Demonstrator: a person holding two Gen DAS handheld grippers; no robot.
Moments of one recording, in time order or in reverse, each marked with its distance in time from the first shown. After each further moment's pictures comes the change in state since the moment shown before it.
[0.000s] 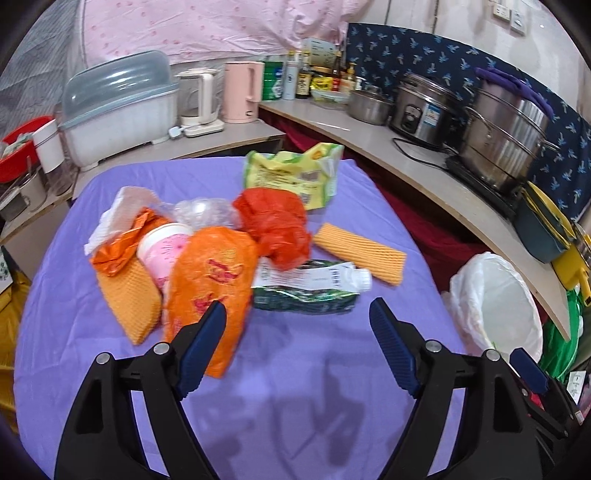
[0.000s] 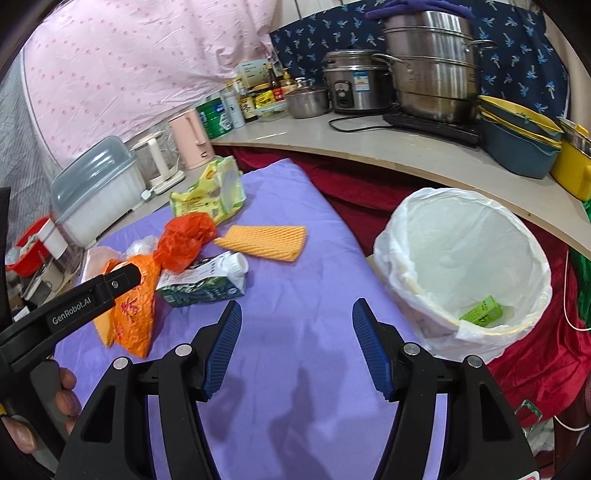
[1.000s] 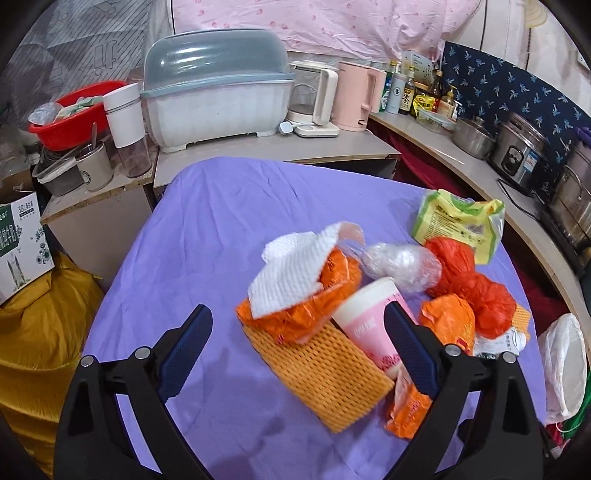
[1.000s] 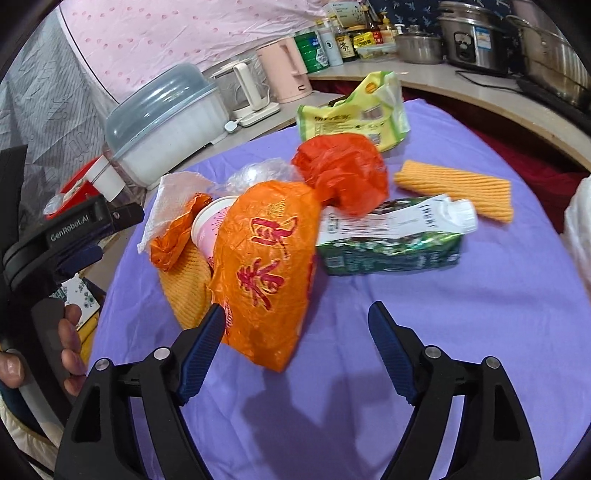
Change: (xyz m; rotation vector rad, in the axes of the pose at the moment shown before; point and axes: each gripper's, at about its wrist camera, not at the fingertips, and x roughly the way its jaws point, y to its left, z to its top) left arm 0.034 0.190 0.049 -0.144 -0.001 0.179; right arm 0.107 0.164 -0.021 -0.097 0.205 0.261
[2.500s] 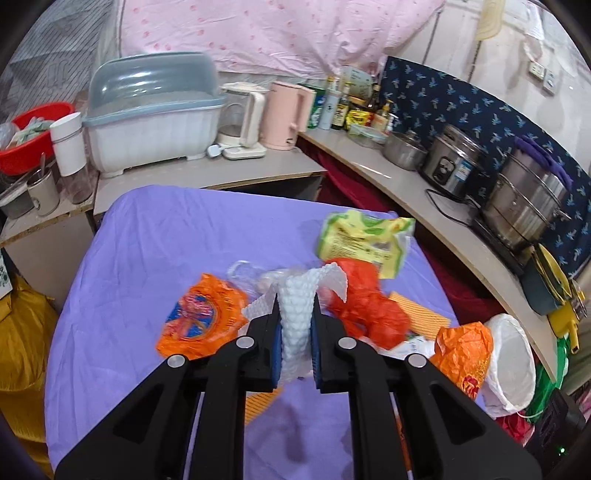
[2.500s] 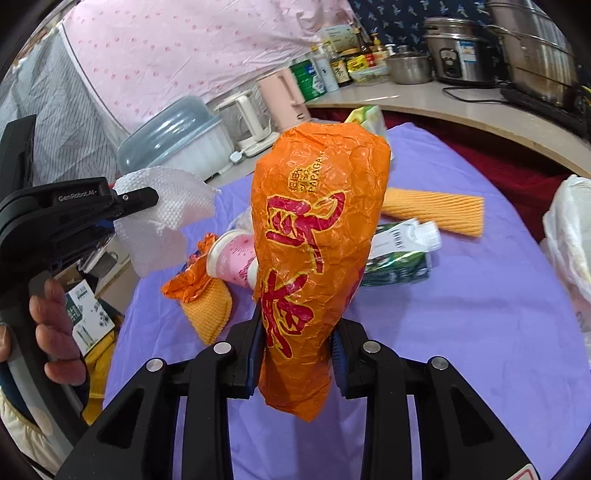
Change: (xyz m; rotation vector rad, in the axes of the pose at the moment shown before) left arm -0.055 -0.063 0.015 0.056 -0.045 -0.246; right arm -0.058 -0.023 -0.001 0.036 -0.112 0.029
